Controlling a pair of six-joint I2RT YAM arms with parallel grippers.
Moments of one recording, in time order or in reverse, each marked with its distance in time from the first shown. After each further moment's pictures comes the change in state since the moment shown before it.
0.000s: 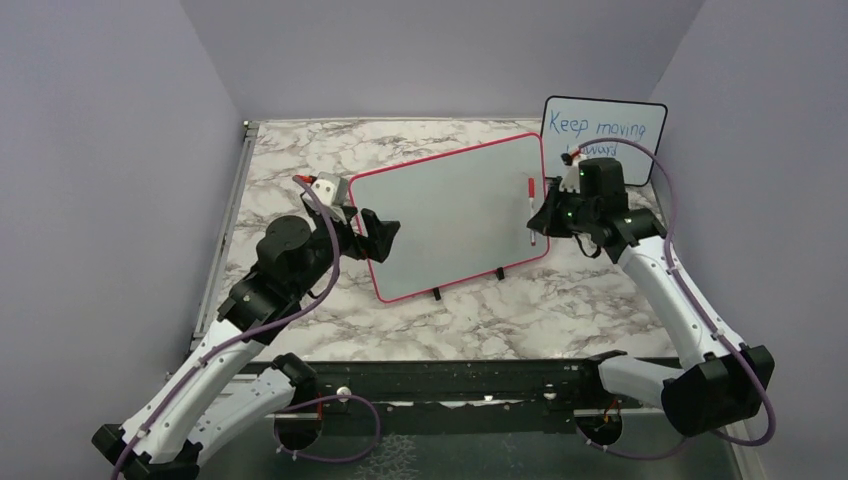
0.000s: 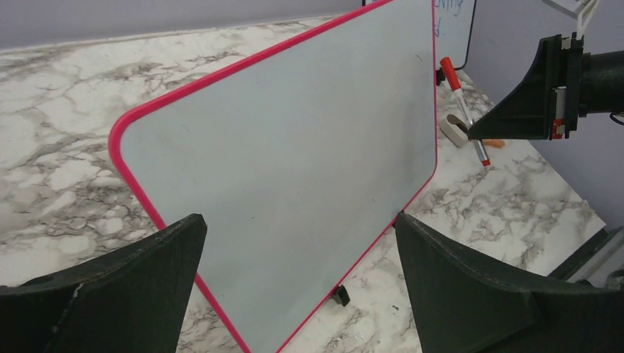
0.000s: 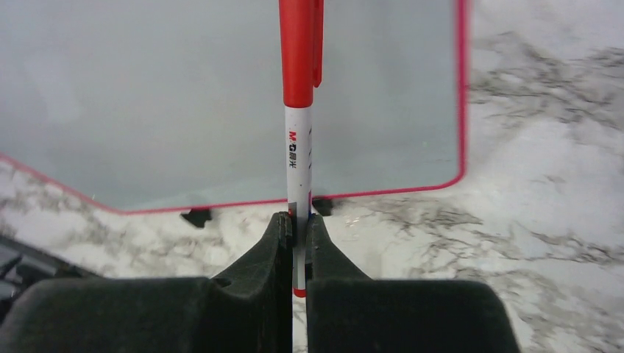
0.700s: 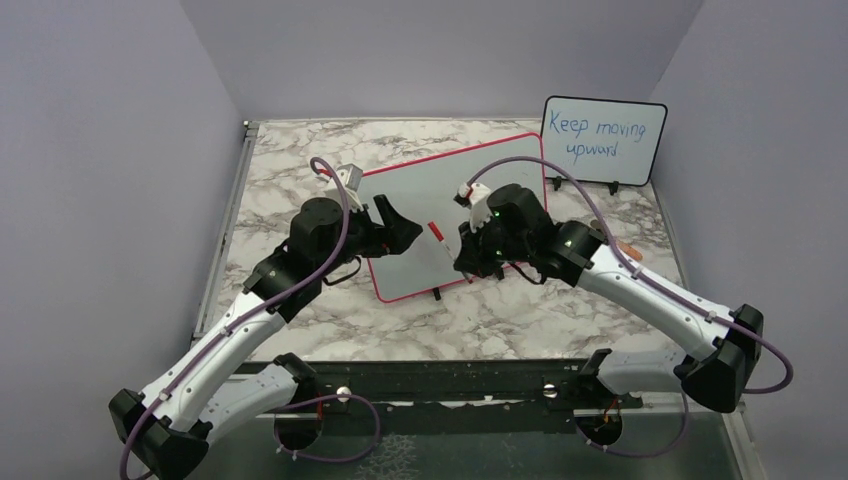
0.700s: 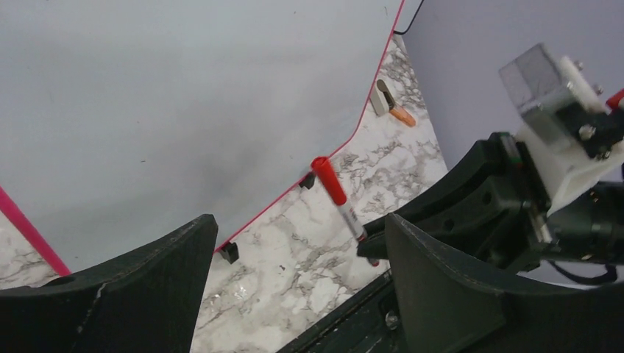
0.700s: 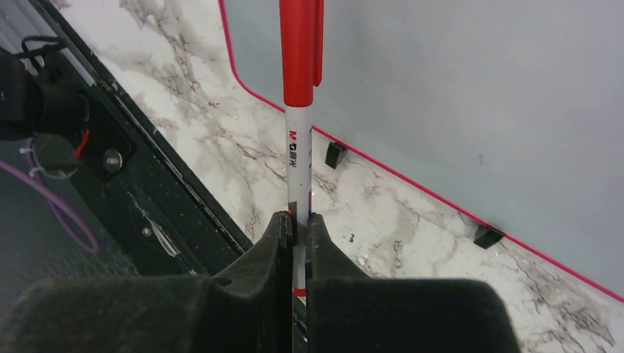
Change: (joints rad) left arm 0.000 0.175 0.043 -0.066 0.146 -0.415; right arm 0.612 0.069 0.096 0.004 0.009 -0.117
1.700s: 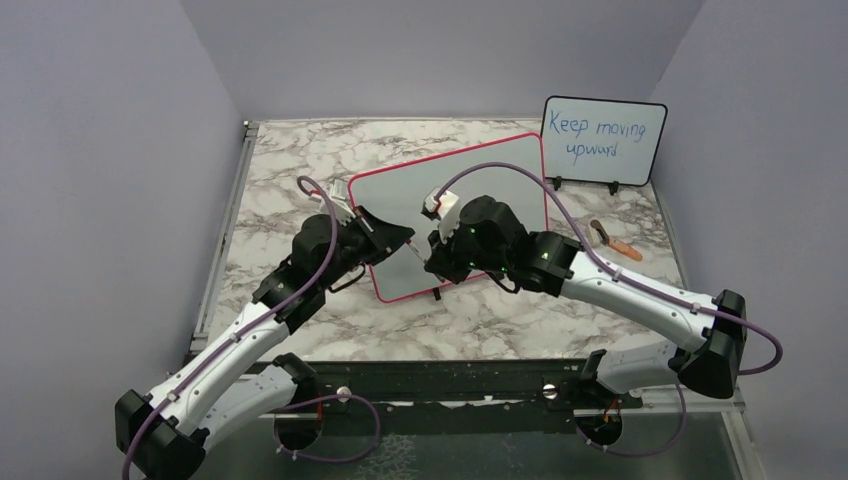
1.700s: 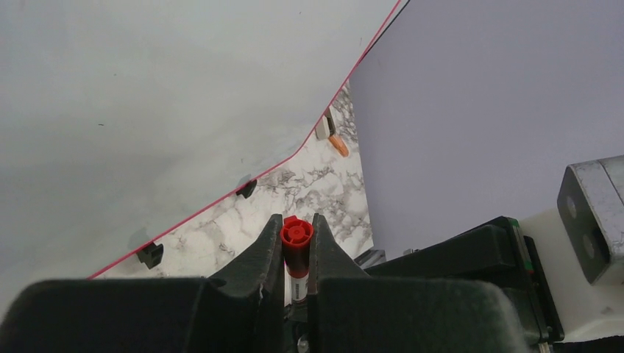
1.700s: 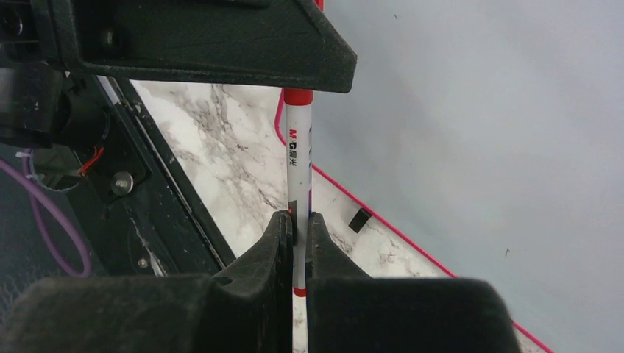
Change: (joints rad) left arm 0.000 -0.030 -0.175 0.218 0.007 -0.357; right arm 0.204 0.077 0.038 0.165 0.119 -0.087
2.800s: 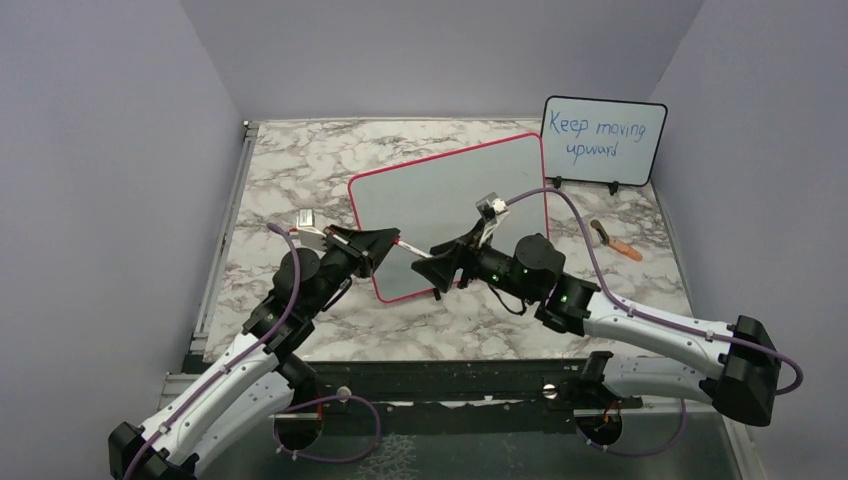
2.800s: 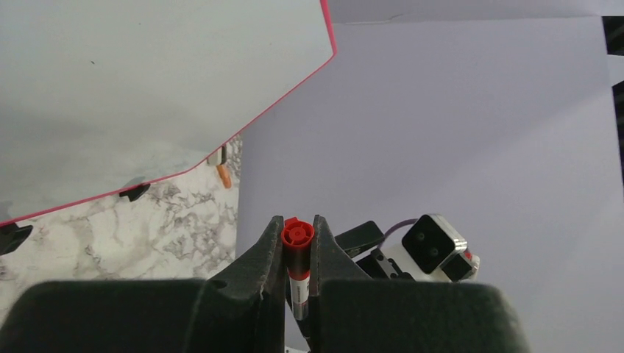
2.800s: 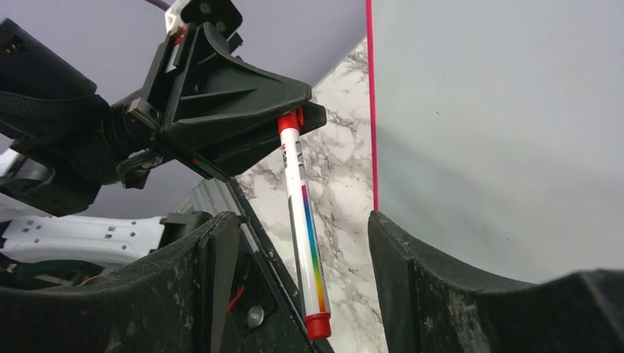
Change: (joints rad) left arm 0.000 -0.222 -0.227 0.167 -0.129 -0.472; right arm 0.000 -0.235 -0.488 0.793 0.032 0.422
